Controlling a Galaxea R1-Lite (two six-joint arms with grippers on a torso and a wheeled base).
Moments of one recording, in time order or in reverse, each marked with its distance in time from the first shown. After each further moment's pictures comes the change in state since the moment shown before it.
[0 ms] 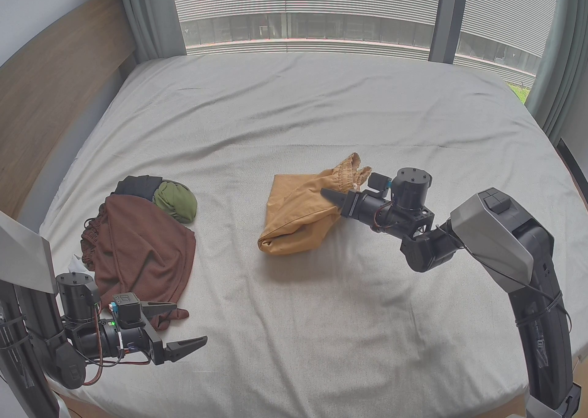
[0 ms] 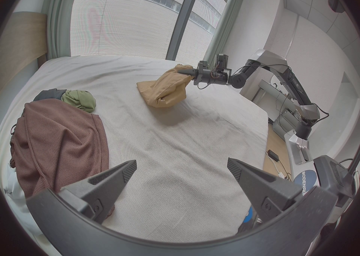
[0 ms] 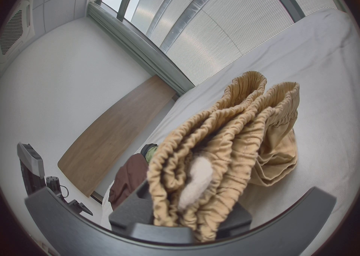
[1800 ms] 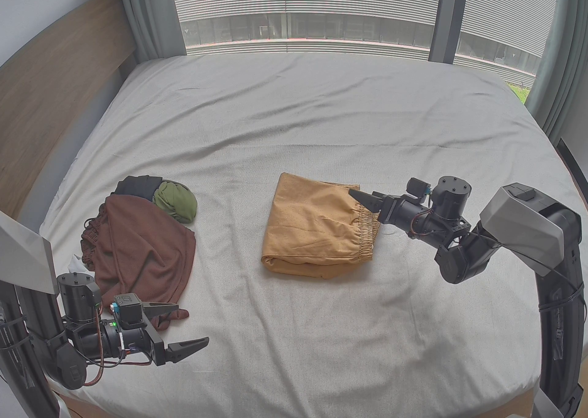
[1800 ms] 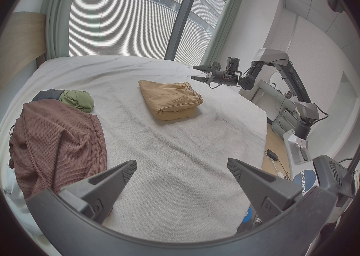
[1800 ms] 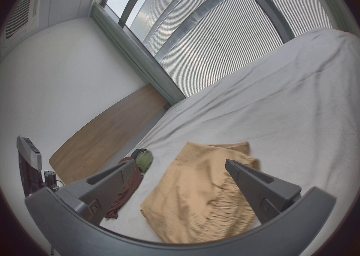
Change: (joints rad) left arm -0.011 0.000 0.000 0.000 0.000 -0.002; right arm -0.099 -0.139 0.377 -0.267 -0.019 -0.056
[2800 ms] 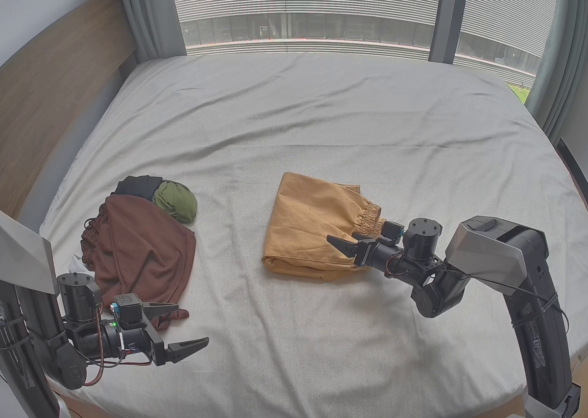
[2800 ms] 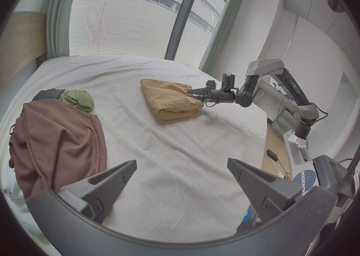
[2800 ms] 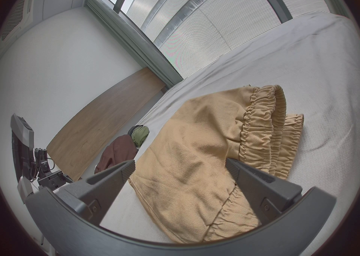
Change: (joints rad) left arm 0.001 0.002 0.000 0.000 0.000 0.000; right arm 0.083 0.187 0.022 -0.087 -0.043 -0.020
